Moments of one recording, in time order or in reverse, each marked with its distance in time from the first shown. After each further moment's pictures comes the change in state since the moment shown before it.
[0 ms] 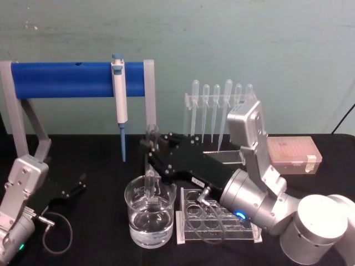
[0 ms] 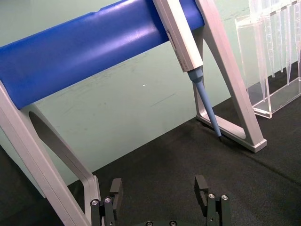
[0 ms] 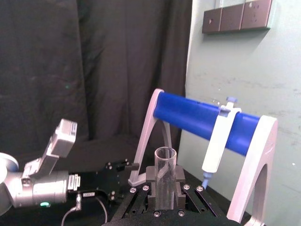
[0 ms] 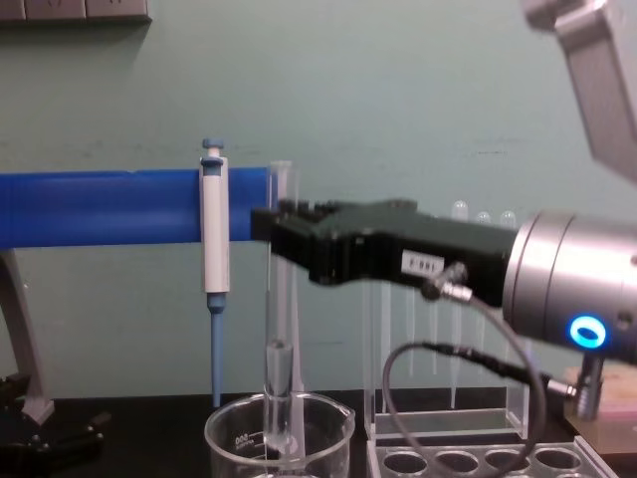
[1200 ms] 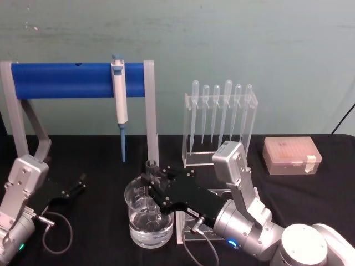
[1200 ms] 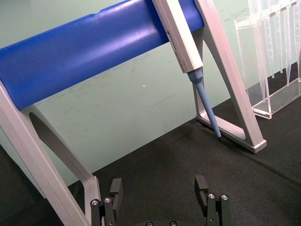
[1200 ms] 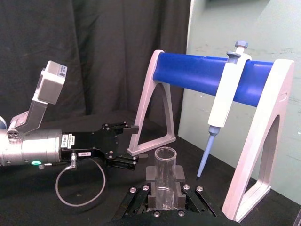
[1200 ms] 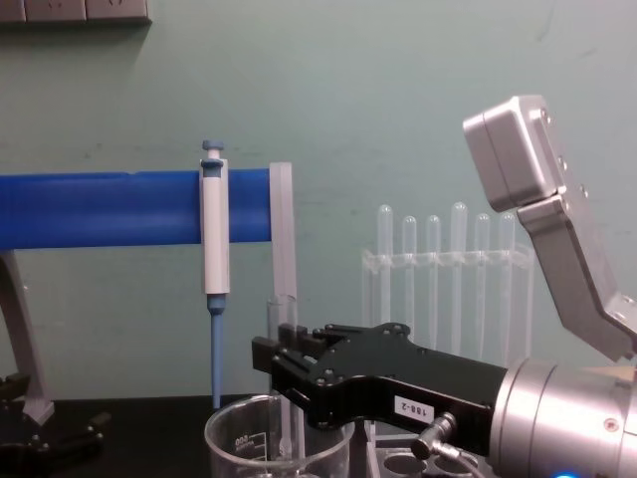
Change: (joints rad) left arm 0.000 0.000 0.000 0.000 0.000 0.000 0.000; right arm -0.046 -0.065 -0.001 0.180 -0.094 -0.114 0.039
